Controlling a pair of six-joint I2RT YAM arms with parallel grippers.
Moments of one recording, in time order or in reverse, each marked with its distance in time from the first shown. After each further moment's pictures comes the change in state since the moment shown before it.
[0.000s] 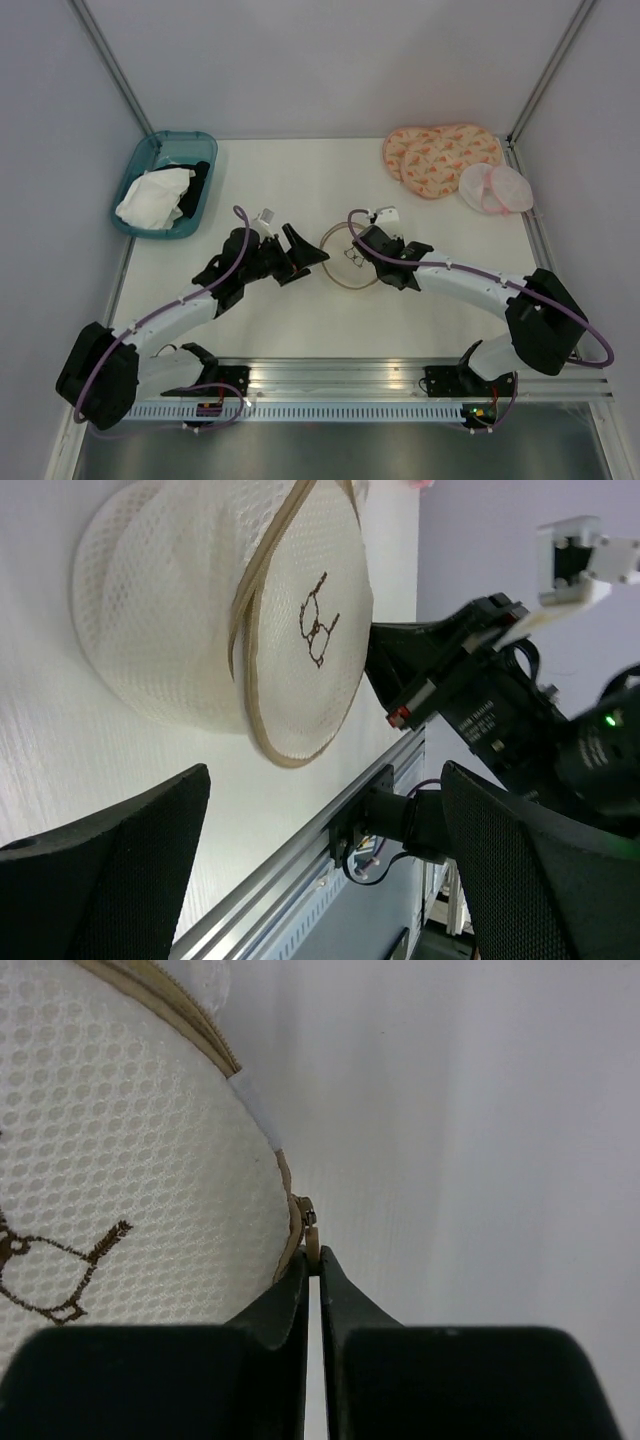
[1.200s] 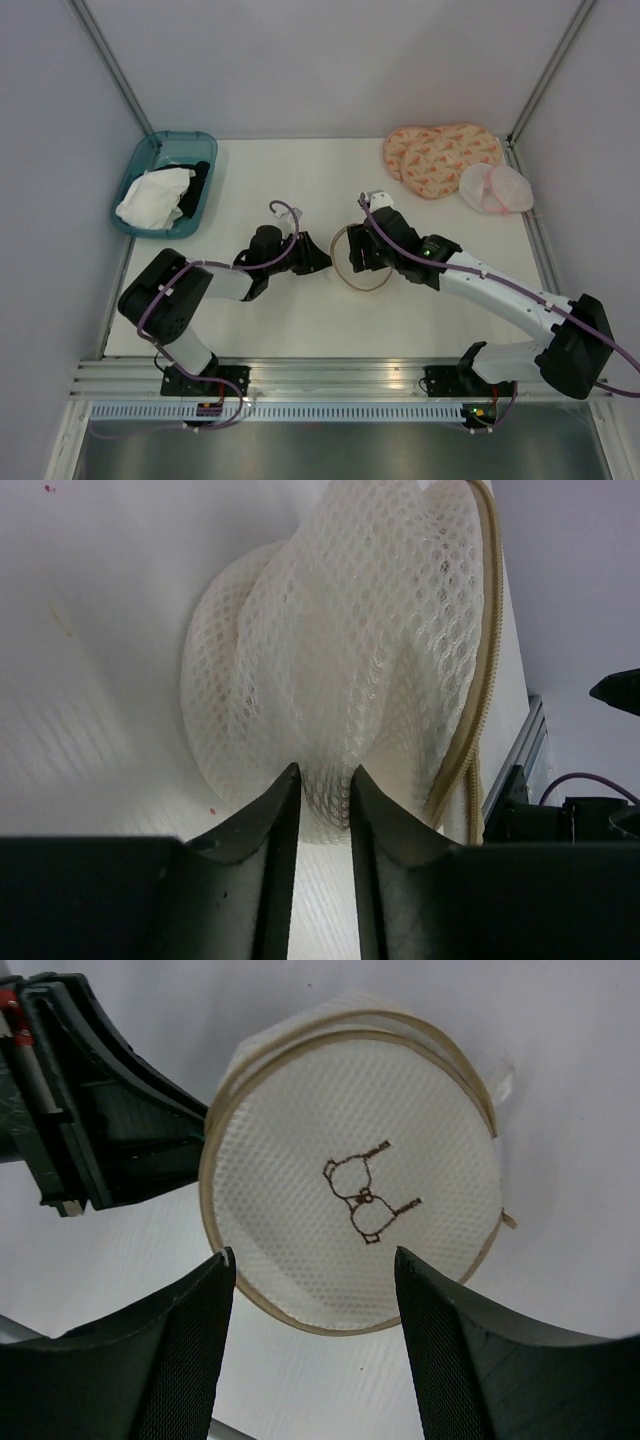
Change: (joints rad) left arm 0.001 0.474 0.019 0.487 0.046 0.311; right arm -0.016 -0.186 0.094 0.006 -0.366 -0.060
